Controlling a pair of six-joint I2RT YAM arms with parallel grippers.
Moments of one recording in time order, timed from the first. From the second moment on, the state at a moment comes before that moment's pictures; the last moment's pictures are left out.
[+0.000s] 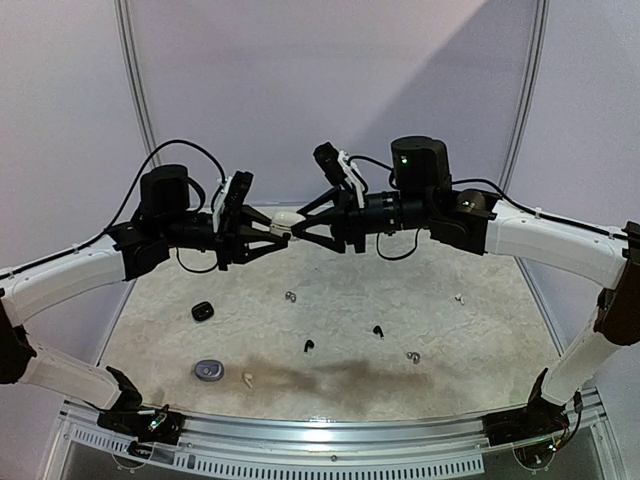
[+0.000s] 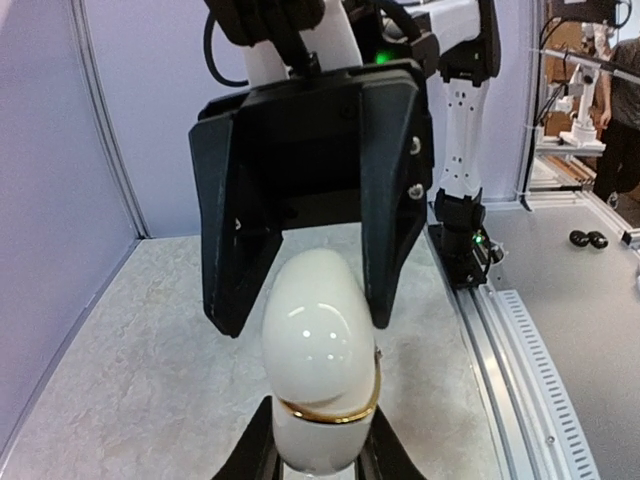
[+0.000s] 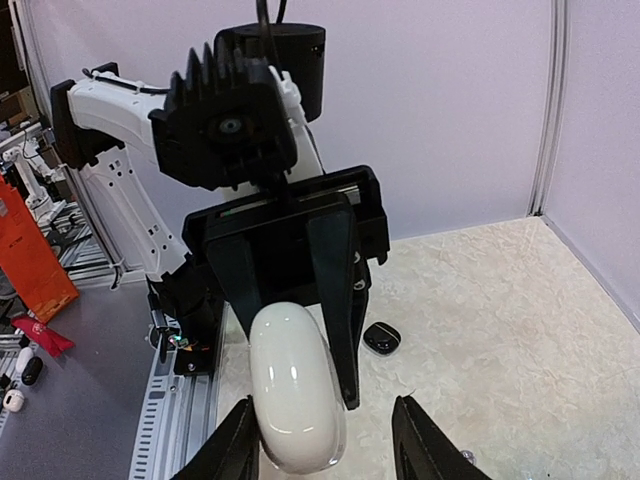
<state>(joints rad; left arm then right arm) -0.62 1.26 0.96 0.11 0.91 0.22 0.92 1.61 1.43 -0.04 -0.55 0.03</state>
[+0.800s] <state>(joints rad) -0.64 1.24 0.94 0.00 0.86 0.30 0.91 1.65 1.50 -0.09 -0.53 0.06</state>
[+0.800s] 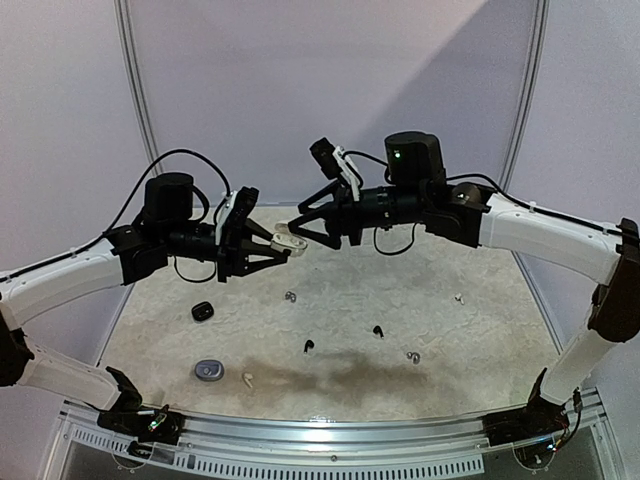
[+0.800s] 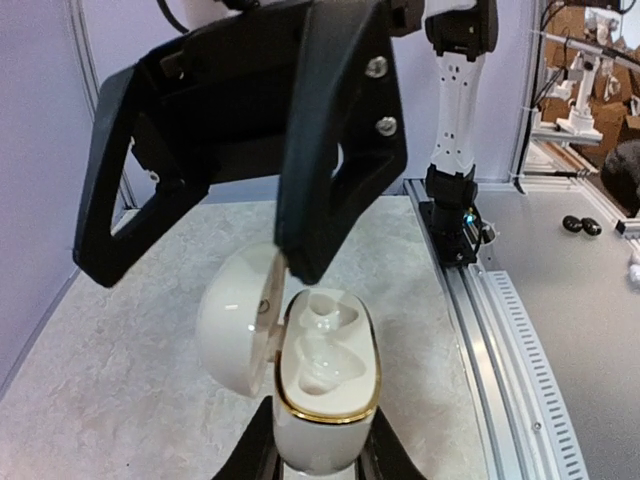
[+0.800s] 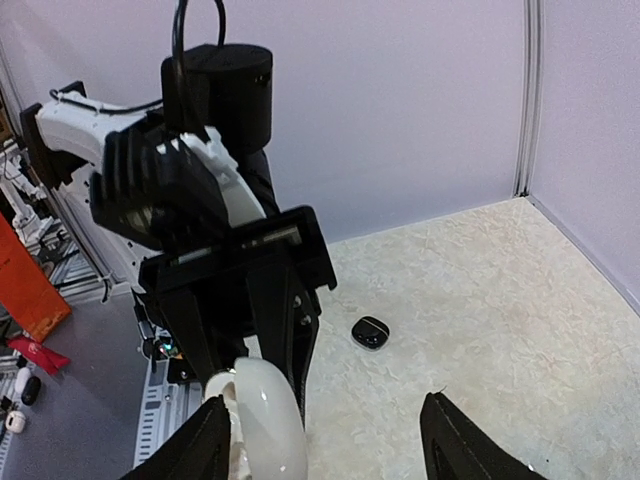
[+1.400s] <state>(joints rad) -0.64 1.24 0.88 0.13 0.83 0.10 0.88 1.67 1.63 -0.24 -0.52 0.12</state>
